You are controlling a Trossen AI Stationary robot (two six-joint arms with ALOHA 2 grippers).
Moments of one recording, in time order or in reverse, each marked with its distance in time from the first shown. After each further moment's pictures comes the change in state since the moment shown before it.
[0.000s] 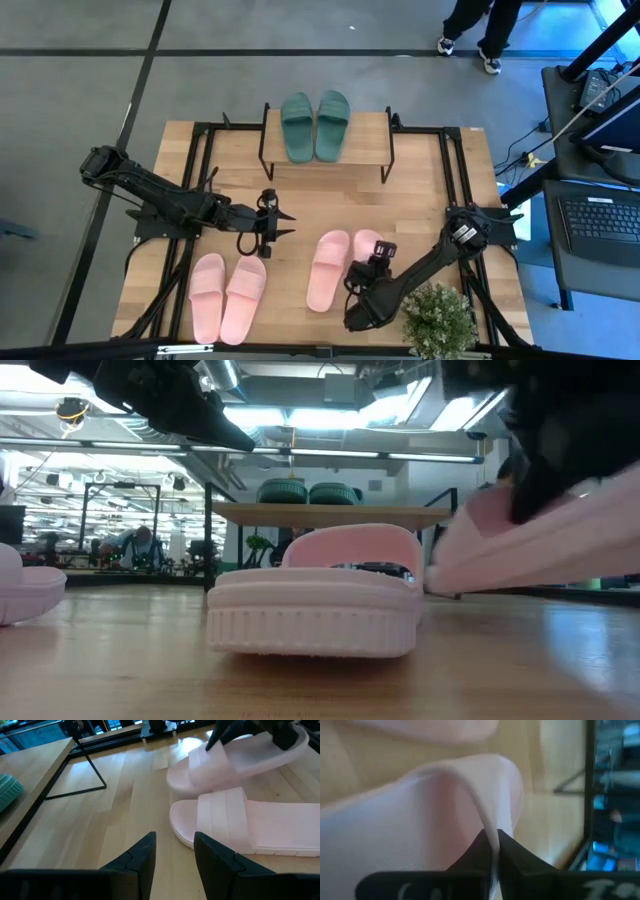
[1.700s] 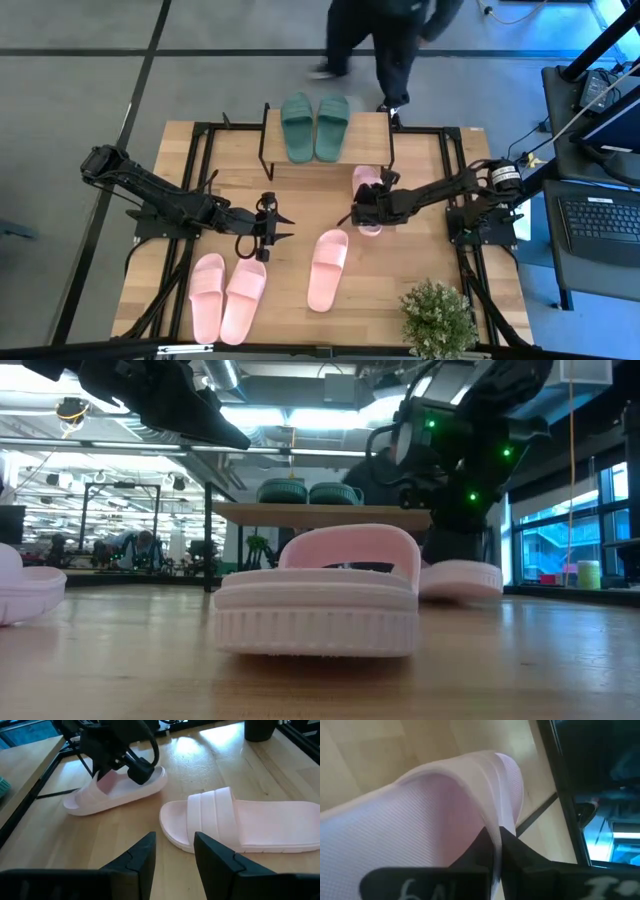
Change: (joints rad) left arm -0.031 0.000 0.000 -0.009 0.000 -0.027; right arm -0.585 -0.484 -0.868 1.001 0.266 -0.662
